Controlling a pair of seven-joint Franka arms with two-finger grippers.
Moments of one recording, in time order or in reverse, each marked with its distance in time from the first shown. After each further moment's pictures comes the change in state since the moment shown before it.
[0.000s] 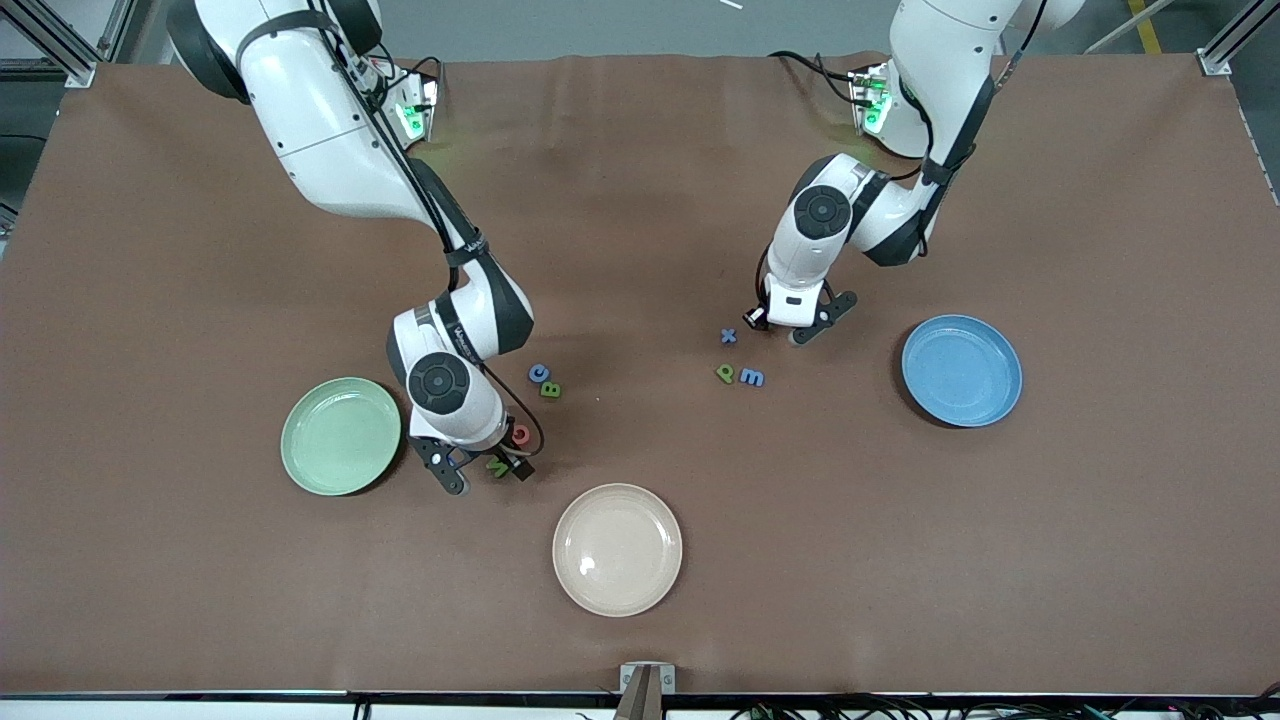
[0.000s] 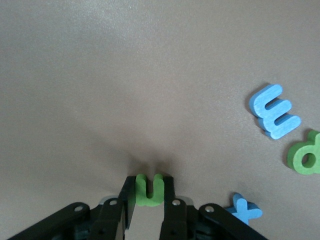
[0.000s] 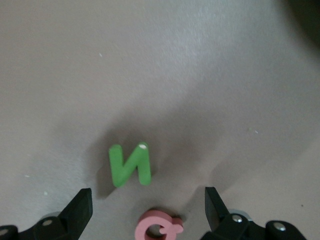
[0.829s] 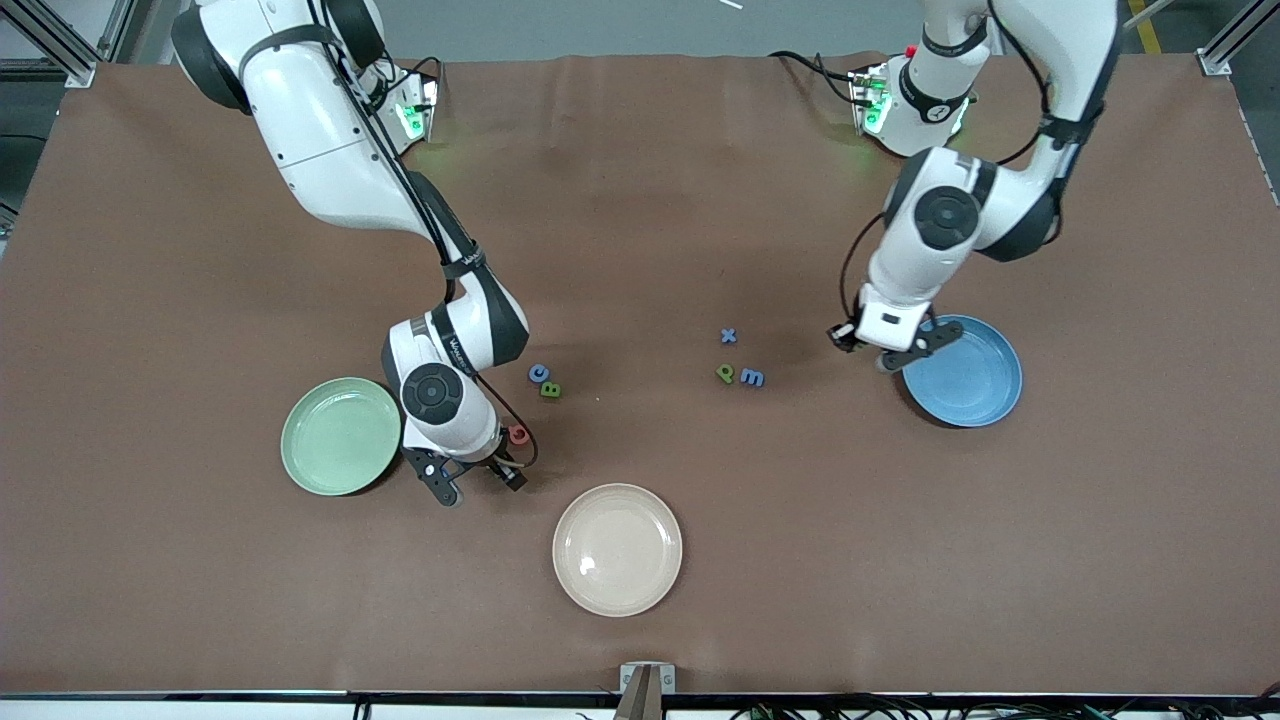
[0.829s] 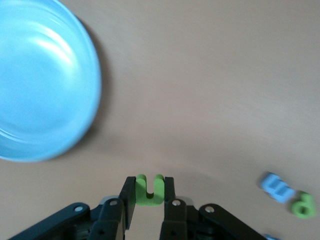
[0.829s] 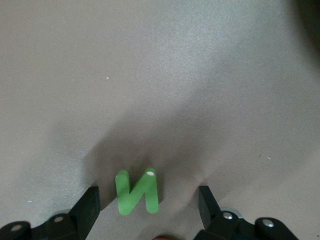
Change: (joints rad) left arm 0.286 -0.210 0.006 0.034 0.036 -0.261 0.509; right arm -0.007 0.038 -0.012 0.038 -0.005 0.014 -0.022
